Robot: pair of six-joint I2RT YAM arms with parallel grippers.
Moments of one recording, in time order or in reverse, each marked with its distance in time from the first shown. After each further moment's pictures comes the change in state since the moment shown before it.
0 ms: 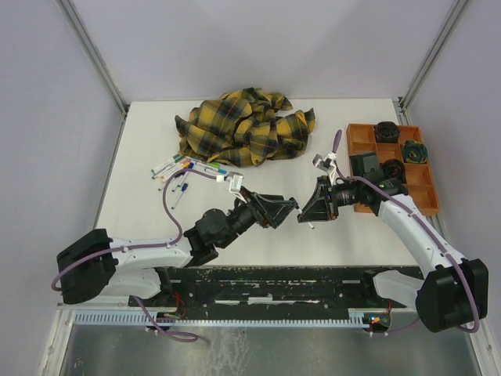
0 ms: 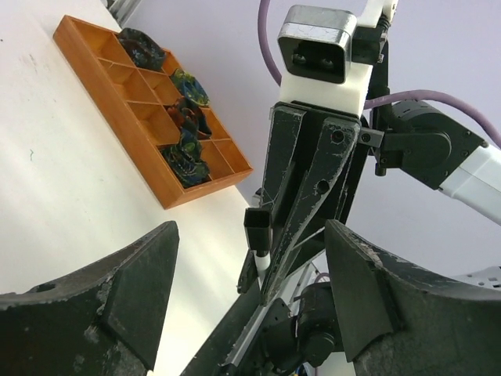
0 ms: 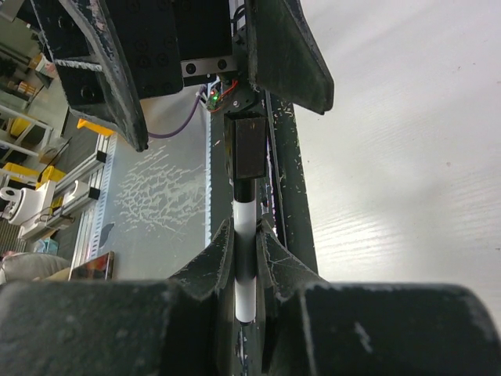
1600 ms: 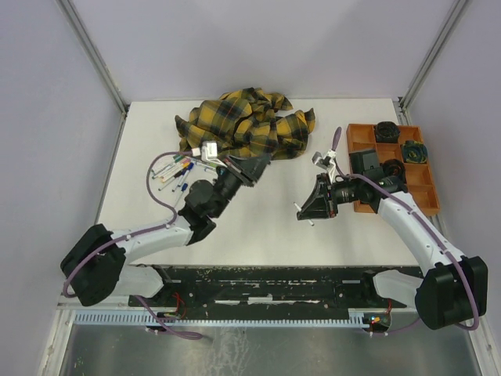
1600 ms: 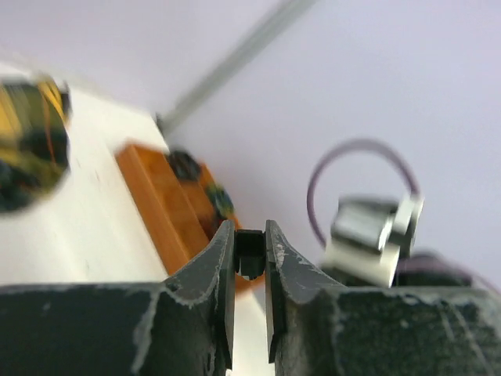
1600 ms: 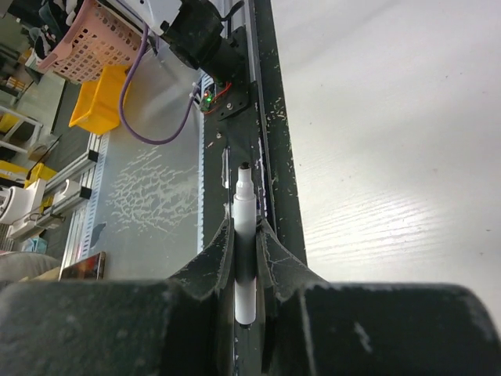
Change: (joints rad) left arm 0.226 0.087 0.105 0.057 0.105 -0.083; right arm -0.001 0.016 0.027 0.003 0.009 -0.023
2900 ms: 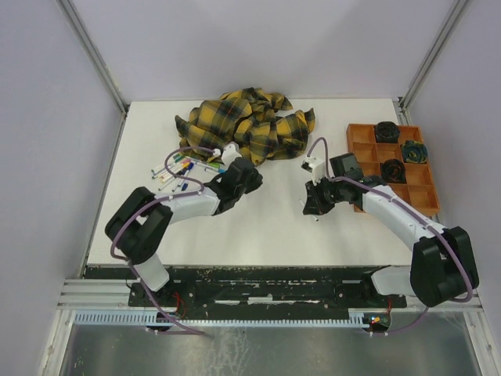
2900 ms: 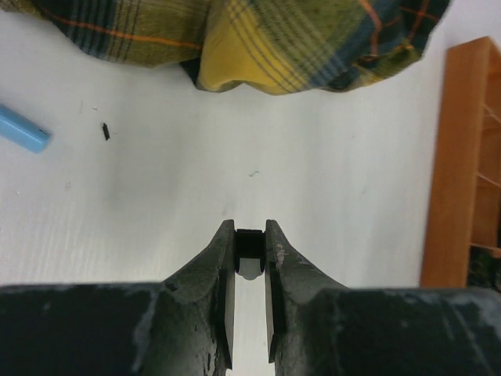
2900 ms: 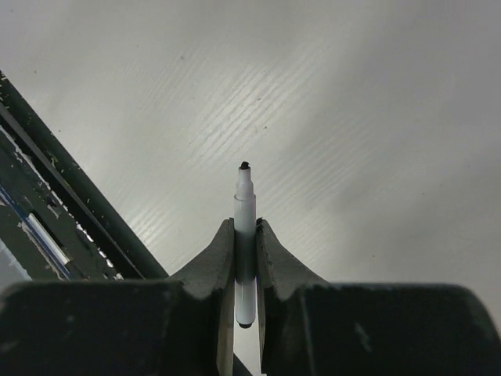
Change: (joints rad) left arm 0.169 0.355 0.288 -0.726 -0.188 -0.103; right arm 0.081 0.143 -0.036 0.077 0.746 0.106
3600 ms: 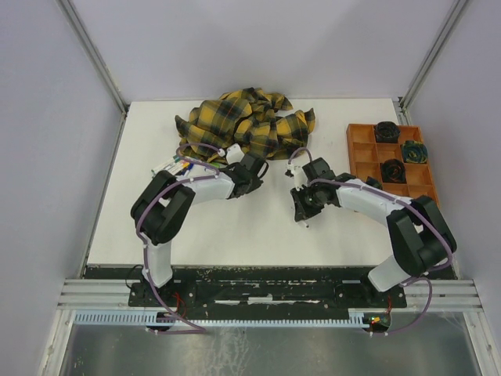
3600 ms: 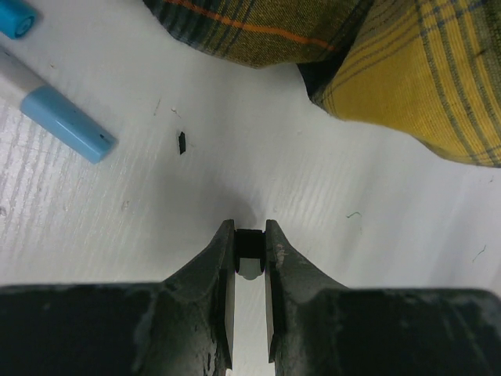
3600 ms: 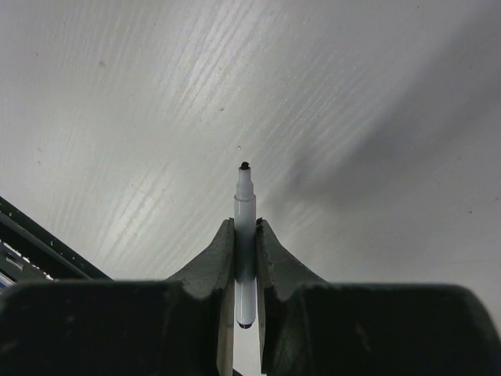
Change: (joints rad) left arm 0.034 0.267 0.274 -0.364 -0.051 -0.095; right arm 0.183 0.223 0.040 0.060 0.264 0.188
